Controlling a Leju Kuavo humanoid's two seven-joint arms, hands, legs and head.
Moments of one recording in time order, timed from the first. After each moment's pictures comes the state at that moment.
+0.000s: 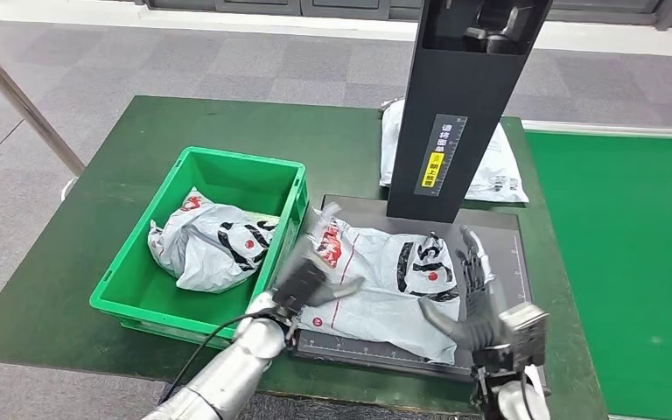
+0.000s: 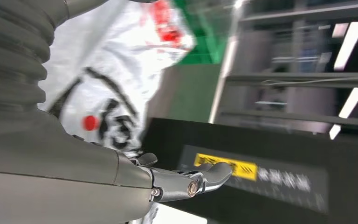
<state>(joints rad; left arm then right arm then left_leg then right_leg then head) -0.43 -0.28 -0.55 -0.83 -0.31 0.32 -0.38 -0.01 -0.06 0.21 -1.47 -0.07 0.00 -0.44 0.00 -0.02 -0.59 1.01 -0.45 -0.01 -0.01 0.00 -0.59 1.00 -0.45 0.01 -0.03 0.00</state>
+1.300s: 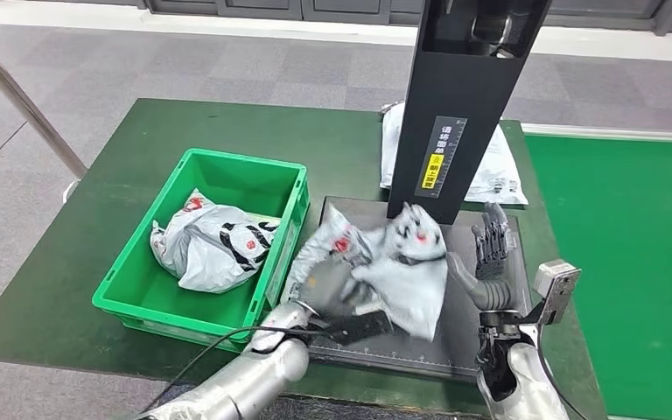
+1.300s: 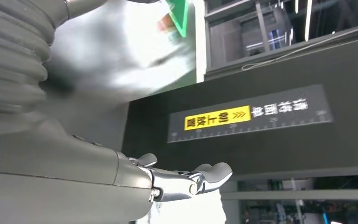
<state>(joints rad) -0.50 -0.31 -0.65 -0.65 -0.68 0.57 -0.30 -0.15 0.02 0.09 -1.28 -0.25 0.09 -0.42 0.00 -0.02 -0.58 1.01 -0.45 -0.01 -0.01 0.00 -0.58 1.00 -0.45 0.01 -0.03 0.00</state>
